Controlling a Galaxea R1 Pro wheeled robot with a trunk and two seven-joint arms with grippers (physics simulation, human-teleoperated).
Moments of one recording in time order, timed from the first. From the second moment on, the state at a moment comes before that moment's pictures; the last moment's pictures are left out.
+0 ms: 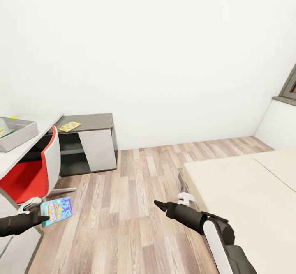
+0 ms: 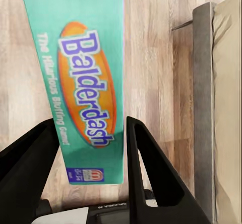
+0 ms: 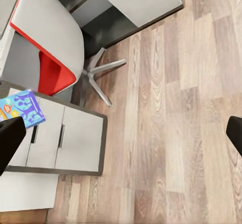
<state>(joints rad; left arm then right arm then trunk) -0.44 0.49 0.44 -0.87 -0.05 0.93 -1.02 -0.21 0.10 0.04 -1.53 -0.46 0.86 0.25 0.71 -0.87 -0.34</state>
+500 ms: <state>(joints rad) -0.44 0.52 0.46 -0.87 -0.05 0.92 -1.44 -0.21 0.10 0.04 -1.53 -0.46 0.86 0.25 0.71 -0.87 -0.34</state>
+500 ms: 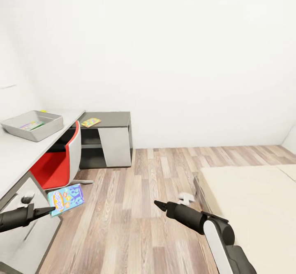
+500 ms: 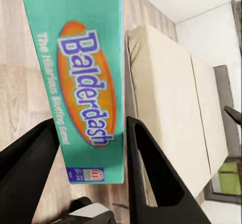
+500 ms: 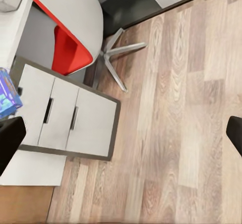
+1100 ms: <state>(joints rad) -0.44 0.55 0.49 -0.87 -0.06 0.91 -1.56 -0.21 0.10 0.04 -1.54 -0.46 0.86 0.25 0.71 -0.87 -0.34</state>
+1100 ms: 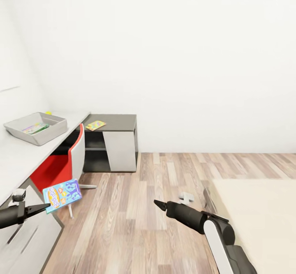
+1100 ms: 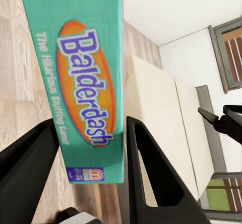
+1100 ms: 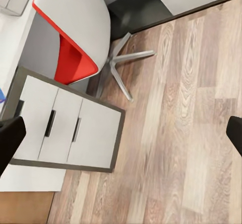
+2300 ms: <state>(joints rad) -0.43 0.61 0.52 -0.87 -0.03 0.92 -1.57 -0.21 0.10 0.03 -1.54 -0.46 0.87 0.26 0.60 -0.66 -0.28</state>
